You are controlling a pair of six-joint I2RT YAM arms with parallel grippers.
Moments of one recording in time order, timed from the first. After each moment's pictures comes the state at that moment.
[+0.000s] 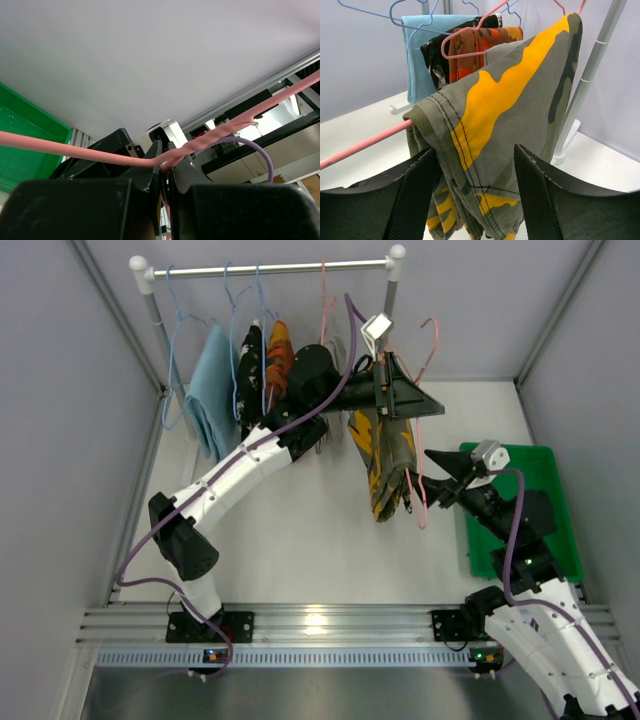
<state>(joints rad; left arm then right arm) -0.80 1.78 1.90 0.18 0.78 -1.16 0.36 0.53 0.62 0.14 -0.42 0.06</state>
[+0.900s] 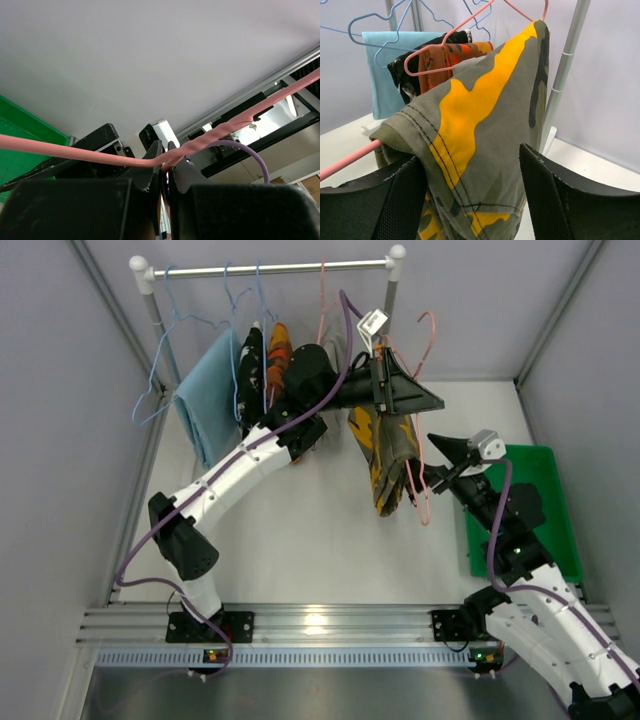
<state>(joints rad) -0.80 1.78 1.90 0.23 0.77 -1.18 0.43 0.63 0.62 0.28 -0.23 0.03</state>
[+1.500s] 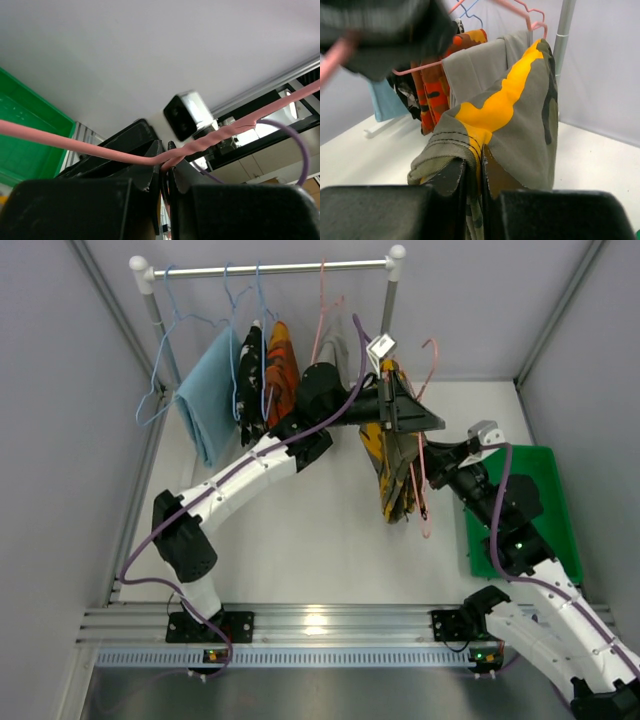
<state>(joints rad) -0.82 1.78 1.77 0.29 0.76 -1.18 0.46 0.66 0.66 0.23 -0.15 0.08</state>
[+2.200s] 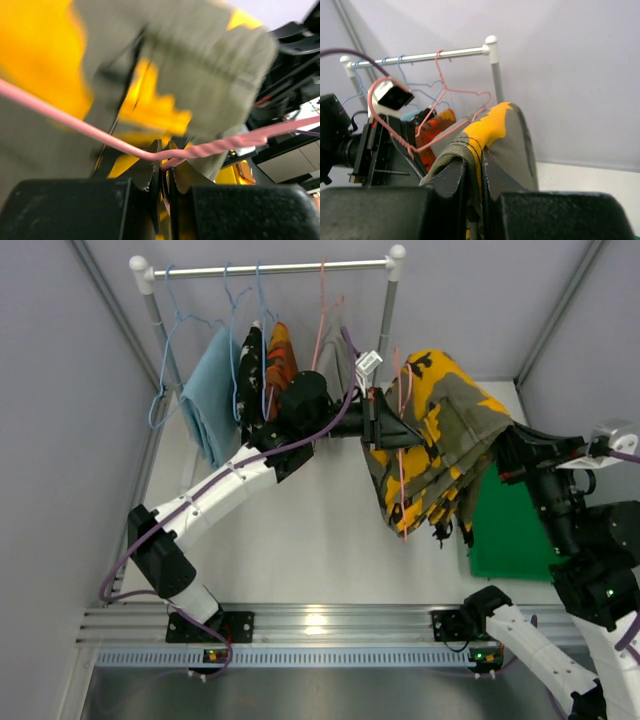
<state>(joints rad) -0.80 1.63 1.62 0.12 0.74 -0.84 0.44 0.54 1.13 -0.20 0.11 0.17</state>
